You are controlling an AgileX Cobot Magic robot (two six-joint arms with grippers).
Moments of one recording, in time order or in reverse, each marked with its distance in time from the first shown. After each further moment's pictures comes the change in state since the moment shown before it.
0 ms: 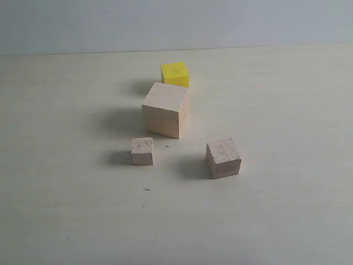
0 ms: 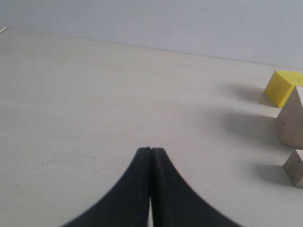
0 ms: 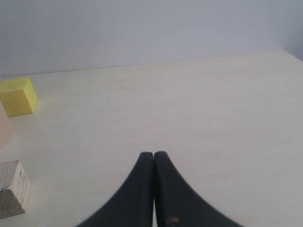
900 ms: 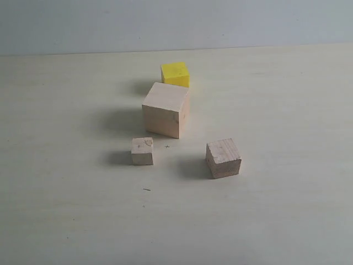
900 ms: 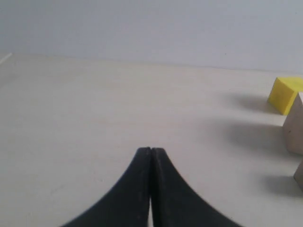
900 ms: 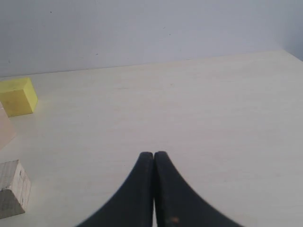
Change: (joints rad) left arm 0.000 0.000 0.000 0.004 -0.054 0.071; right arm 0.000 0.000 0.000 0.000 0.000 0.000
